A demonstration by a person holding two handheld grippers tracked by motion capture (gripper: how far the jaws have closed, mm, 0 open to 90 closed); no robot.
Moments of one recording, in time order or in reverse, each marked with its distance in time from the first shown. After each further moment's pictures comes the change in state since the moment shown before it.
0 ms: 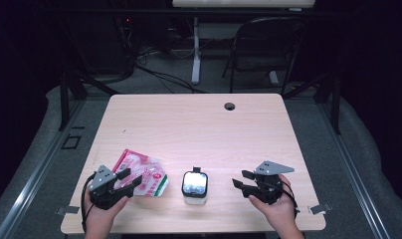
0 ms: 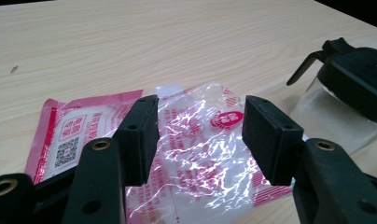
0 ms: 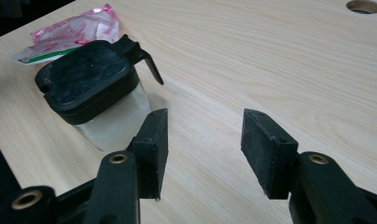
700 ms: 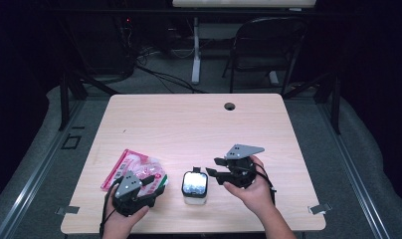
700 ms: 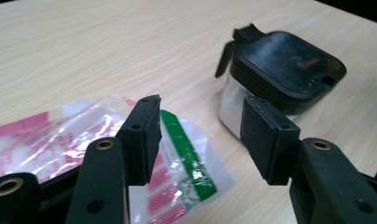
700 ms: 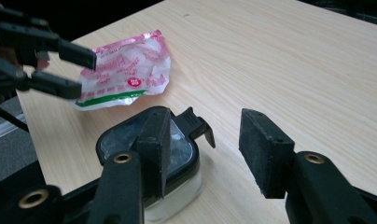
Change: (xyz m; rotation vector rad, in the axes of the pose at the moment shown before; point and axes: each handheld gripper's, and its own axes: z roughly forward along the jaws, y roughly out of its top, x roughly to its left) left arm -0.054 0.011 0.017 0.041 -0.132 0.128; right arm 0.038 0.067 0.034 0.005 0.131 -0.123
